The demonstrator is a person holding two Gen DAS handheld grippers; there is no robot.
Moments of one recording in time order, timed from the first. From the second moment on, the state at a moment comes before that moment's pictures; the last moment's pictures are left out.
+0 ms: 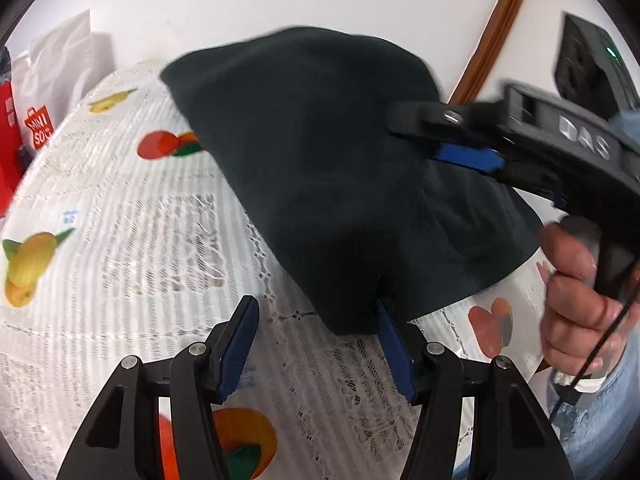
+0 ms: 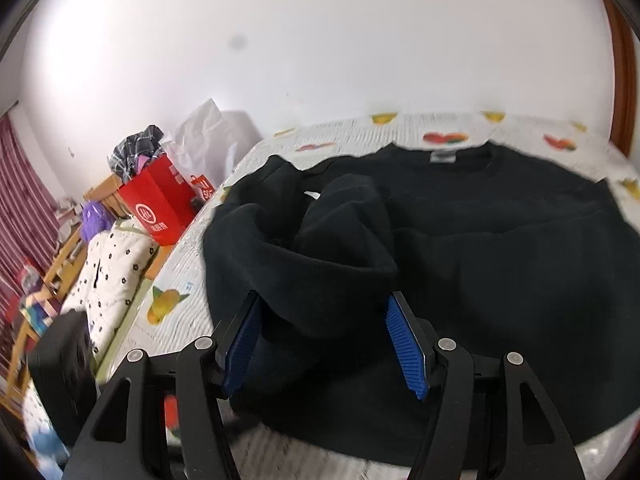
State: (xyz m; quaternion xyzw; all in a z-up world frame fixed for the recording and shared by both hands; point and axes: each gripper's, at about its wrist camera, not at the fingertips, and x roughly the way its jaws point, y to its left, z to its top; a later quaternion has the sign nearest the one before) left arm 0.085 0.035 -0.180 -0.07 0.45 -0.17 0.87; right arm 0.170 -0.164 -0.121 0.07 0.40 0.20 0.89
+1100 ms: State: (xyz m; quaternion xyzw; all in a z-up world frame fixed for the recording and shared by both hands) left arm 0.105 -0.060 -0.173 0.03 0.45 -0.14 0.88; right arm 0.127 -0.286 -0.159 0.16 0.40 0.12 0.90
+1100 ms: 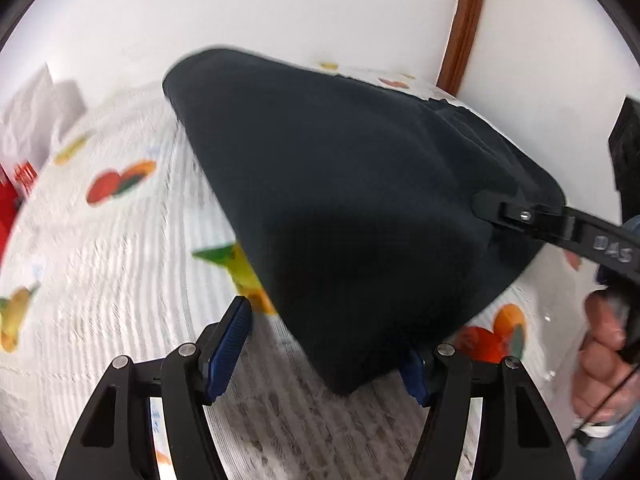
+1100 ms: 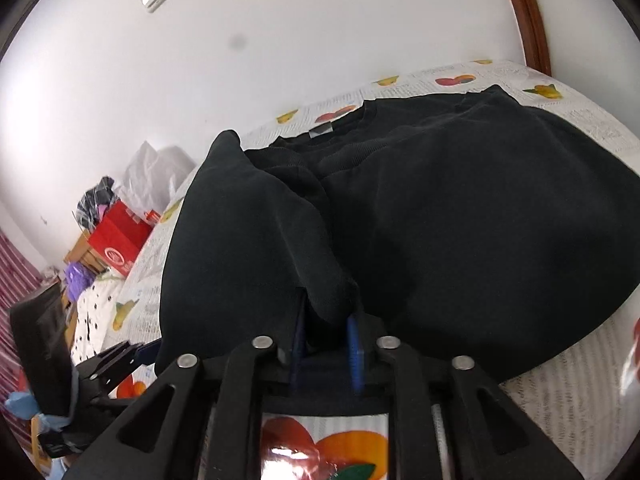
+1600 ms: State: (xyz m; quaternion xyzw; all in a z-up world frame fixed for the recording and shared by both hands) left arm 0.099 -0.064 -0.180 0.05 0.45 -0.14 0.88; right arm 0.175 -0.251 -0.156 0.22 0.41 0.19 0.86
